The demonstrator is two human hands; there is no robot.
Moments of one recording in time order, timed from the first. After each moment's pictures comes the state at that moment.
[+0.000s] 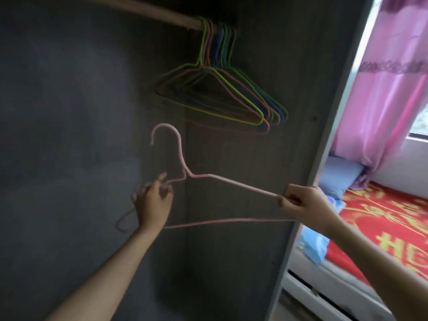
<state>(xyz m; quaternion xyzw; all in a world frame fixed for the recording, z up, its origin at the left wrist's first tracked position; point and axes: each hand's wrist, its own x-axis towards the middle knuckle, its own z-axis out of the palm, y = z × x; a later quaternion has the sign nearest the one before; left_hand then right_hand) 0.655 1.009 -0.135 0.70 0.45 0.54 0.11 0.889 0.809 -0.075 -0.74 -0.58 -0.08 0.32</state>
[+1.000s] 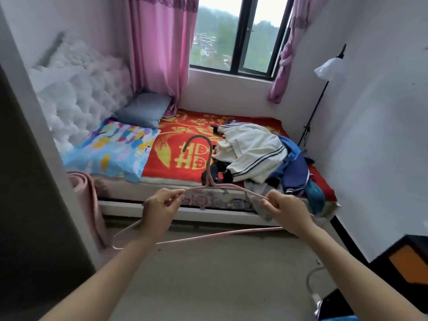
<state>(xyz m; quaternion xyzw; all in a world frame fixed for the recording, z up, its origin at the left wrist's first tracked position) 0.861 0.521 -0.239 0.80 0.02 0.34 0.50 0.917 0.232 -0.183 -0.96 -0.20 -0.11 0.16</state>
